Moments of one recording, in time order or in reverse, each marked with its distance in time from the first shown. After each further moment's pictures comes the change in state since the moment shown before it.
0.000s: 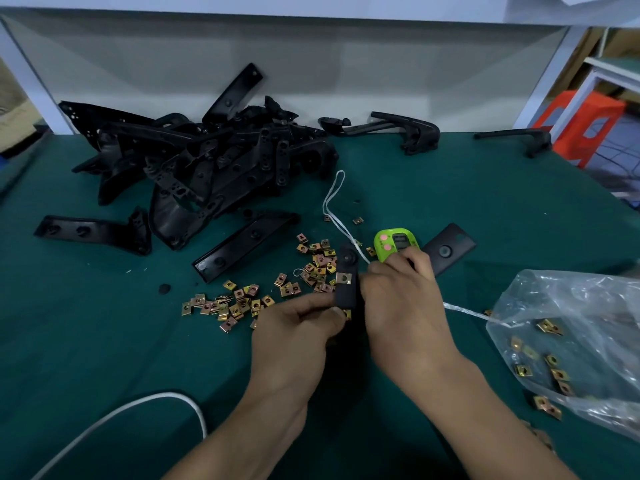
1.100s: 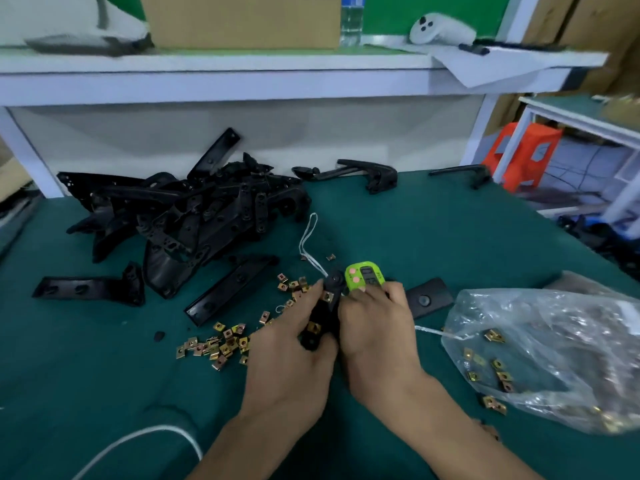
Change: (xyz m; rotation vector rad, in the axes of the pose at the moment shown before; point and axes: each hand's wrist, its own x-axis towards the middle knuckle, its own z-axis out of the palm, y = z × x) left_hand -0.014 0.021 0.001 0.522 -0.119 0.573; right_hand 0.000 -0.019 -0.045 -0.144 -0.185 0.136
